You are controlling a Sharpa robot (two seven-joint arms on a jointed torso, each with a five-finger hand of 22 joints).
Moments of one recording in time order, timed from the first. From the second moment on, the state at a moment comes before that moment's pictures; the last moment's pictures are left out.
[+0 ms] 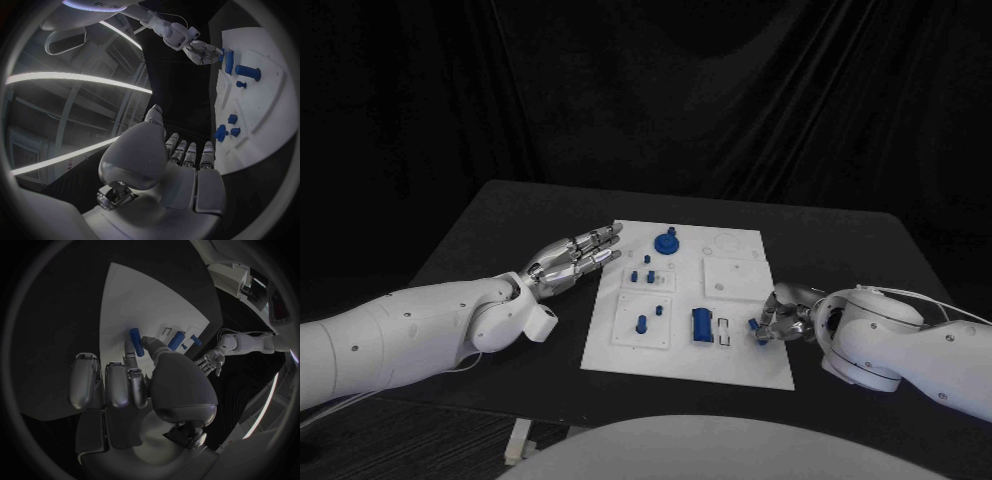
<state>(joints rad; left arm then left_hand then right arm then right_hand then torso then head) 0.98 -0.86 -0.21 1.28 -0.23 0.23 0.68 1.44 0.19 -0.25 0.27 0.37 0.22 0.00 0.03 0.03 0.02 0.04 0.08 0.02 0.00 0.05 0.01 0.00 0.16 0.00 0.16 0.01 0.00 1.06 -0.95 -0.21 1.71 -1.23 -0.19 -0.57 1.22 -0.05 0.25 0.01 0.54 0.99 0.07 0.37 0.30 1.46 -0.01 1.57 1.31 1.46 -0.08 1.40 1.17 0.07 1.47 0.02 1.30 1.31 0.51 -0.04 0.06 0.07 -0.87</state>
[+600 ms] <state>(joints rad) 0.98 -0.86 -0.21 1.28 -0.23 0.24 0.68 1.44 0.19 -0.25 0.27 0.37 0.22 0.00 0.03 0.03 0.02 0.04 0.08 0.02 0.00 0.06 0.01 0.00 0.16 0.00 0.16 0.01 0.00 1.07 -0.91 -0.21 1.69 -0.83 -0.22 -0.55 1.20 -0.06 0.30 -0.03 0.53 0.99 0.07 0.35 0.29 1.46 -0.01 1.57 1.31 1.46 -0.08 1.40 1.17 0.07 1.47 0.02 1.30 1.31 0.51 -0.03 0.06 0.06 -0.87</state>
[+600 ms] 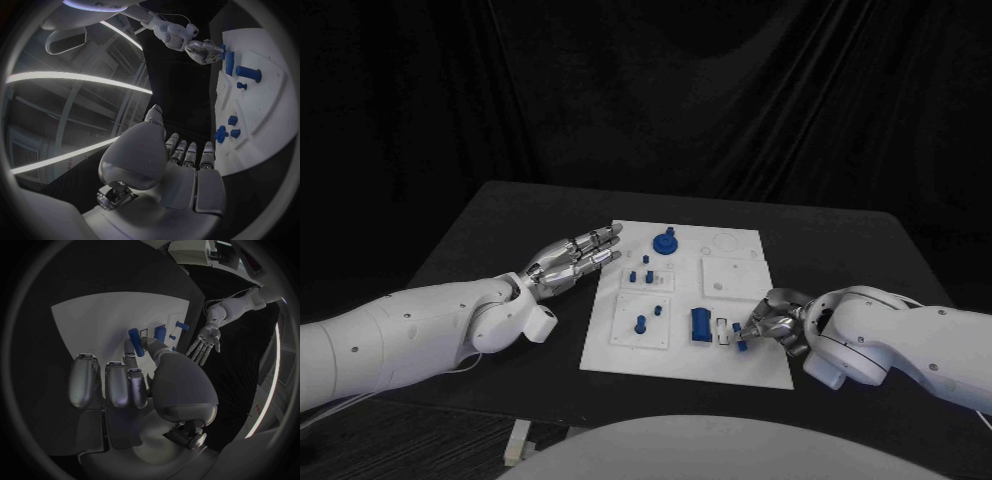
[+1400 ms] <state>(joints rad) 0.98 -0.85 -0.21 1.28 -0.23 0.26 0.68 1.44 0.20 -0.25 0.27 0.38 0.22 0.00 0.03 0.03 0.02 0.04 0.08 0.02 0.00 0.07 0.01 0.00 0.16 0.00 0.18 0.01 0.00 1.07 -0.88 -0.21 1.65 -0.68 -0.27 -0.55 1.17 -0.05 0.33 -0.04 0.53 0.99 0.07 0.34 0.29 1.46 -0.01 1.57 1.31 1.46 -0.08 1.40 1.15 0.07 1.47 0.02 1.28 1.31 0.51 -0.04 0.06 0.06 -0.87</state>
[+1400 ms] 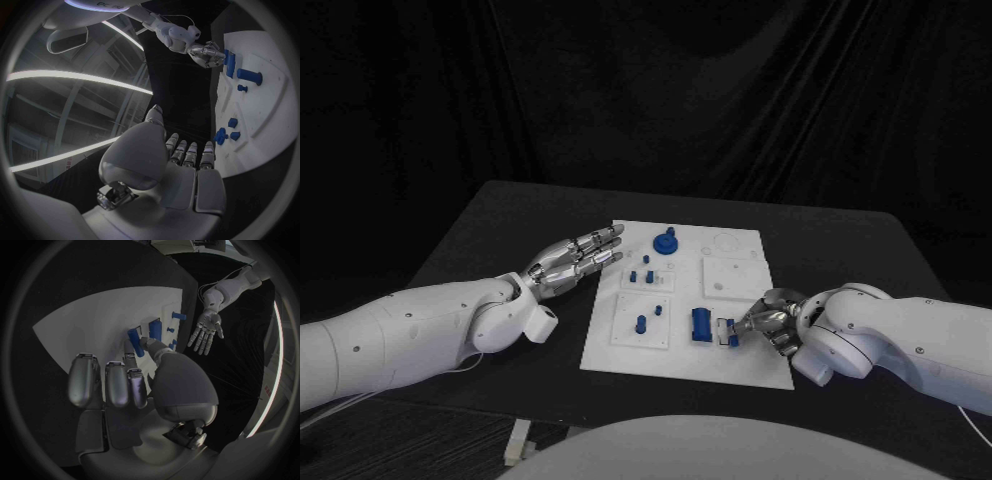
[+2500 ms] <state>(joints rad) 0.98 -0.84 -0.21 1.27 -0.23 0.27 0.68 1.46 0.21 -0.24 0.26 0.40 0.22 0.01 0.03 0.03 0.02 0.04 0.08 0.02 0.00 0.08 0.01 0.00 0.16 0.00 0.18 0.01 0.00 1.07 -0.85 -0.21 1.64 -0.67 -0.28 -0.56 1.11 -0.05 0.37 -0.07 0.38 0.98 0.07 0.33 0.30 1.46 -0.01 1.57 1.31 1.46 -0.08 1.39 1.13 0.07 1.47 0.02 1.26 1.31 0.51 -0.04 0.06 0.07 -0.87</state>
